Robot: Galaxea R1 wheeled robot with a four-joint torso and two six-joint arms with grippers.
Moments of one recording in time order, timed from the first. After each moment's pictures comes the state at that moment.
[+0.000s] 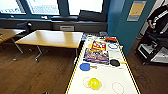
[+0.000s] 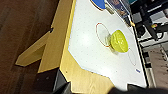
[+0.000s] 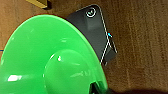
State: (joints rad) left arm 0.75 2.02 -1.28 -0.26 0.03 -0.08; right arm -1.58 2.46 -2.07 -0.10 0.33 0.20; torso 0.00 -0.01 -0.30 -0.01
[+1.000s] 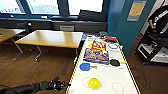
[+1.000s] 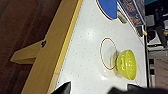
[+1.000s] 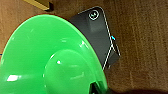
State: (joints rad) left arm 0.51 2.30 -1.63 -0.32 0.30 -0.32; right arm -1.55 2.46 -2.06 -0.10 0.32 0.21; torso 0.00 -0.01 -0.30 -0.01
